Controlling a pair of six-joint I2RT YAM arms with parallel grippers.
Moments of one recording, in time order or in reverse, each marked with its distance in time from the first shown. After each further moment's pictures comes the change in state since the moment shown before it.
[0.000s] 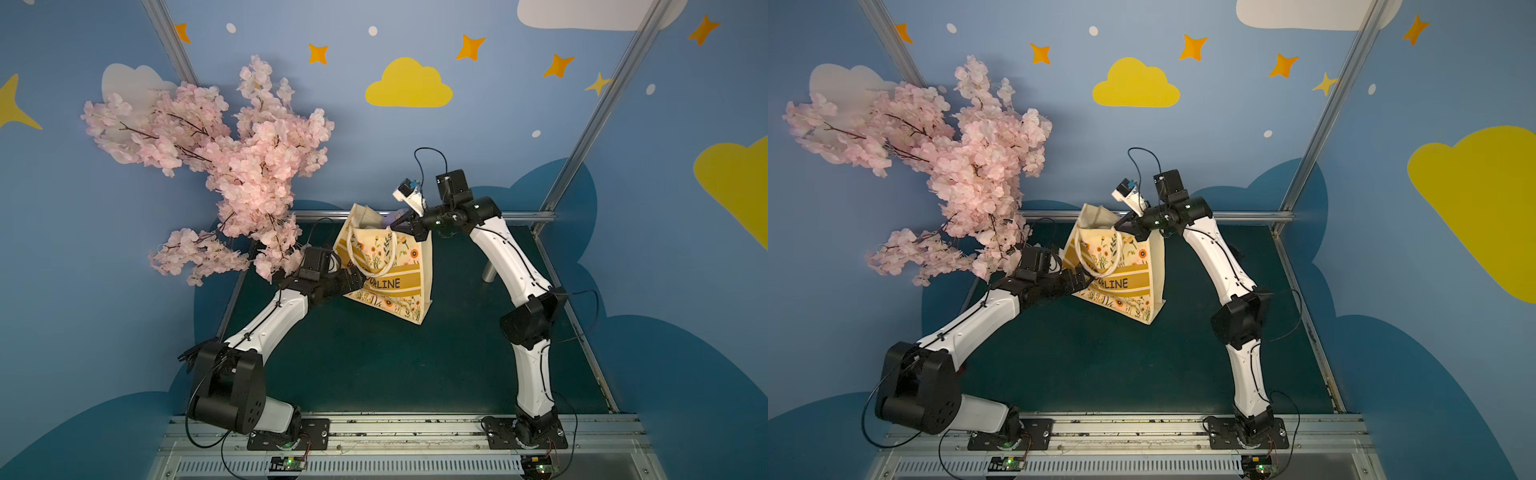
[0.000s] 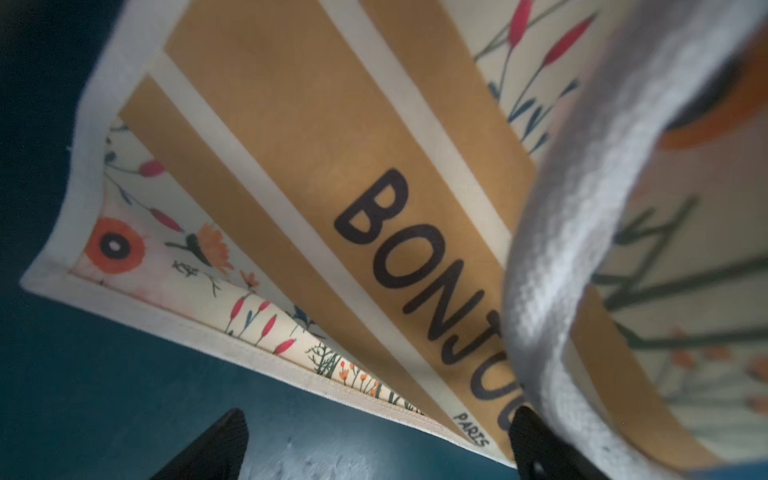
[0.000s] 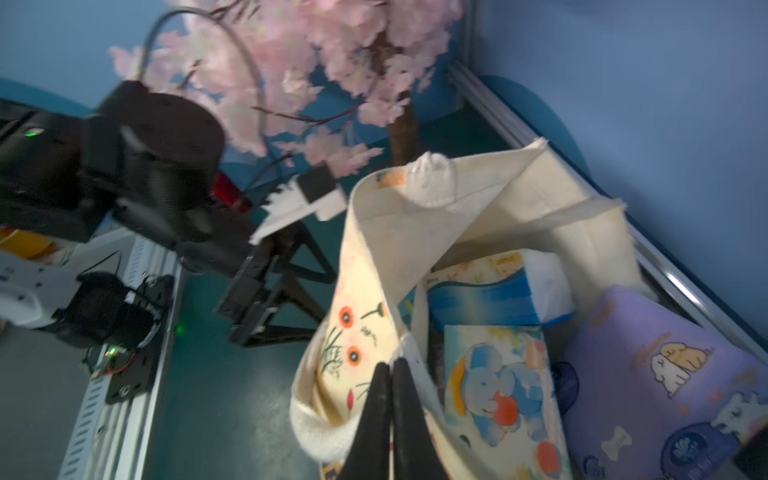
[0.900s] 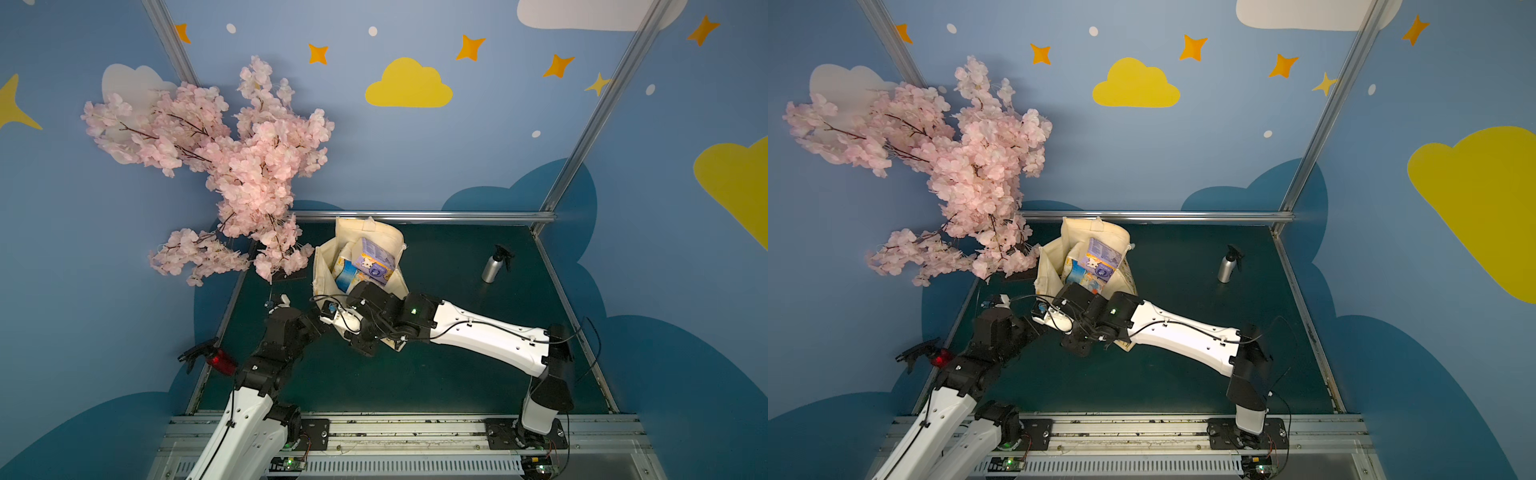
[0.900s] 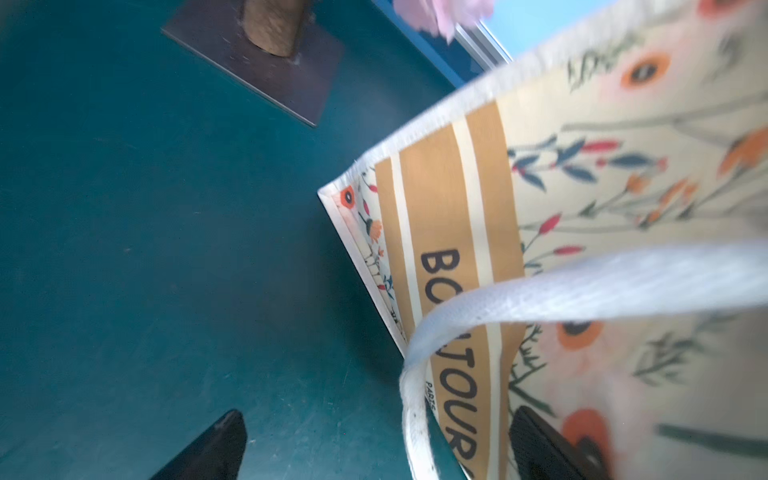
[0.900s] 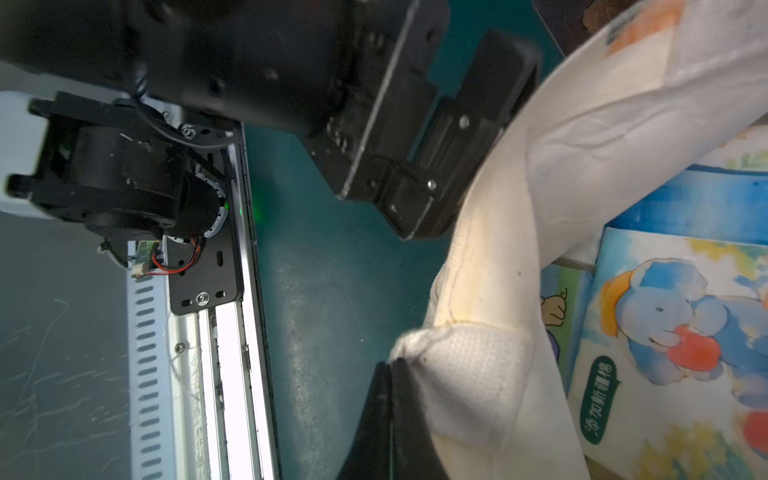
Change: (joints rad) left arm 0.006 -0.784 -0.405 -0.208 -0.380 -0.225; right arm 0.672 -0.277 -0.644 0.166 0.687 0.248
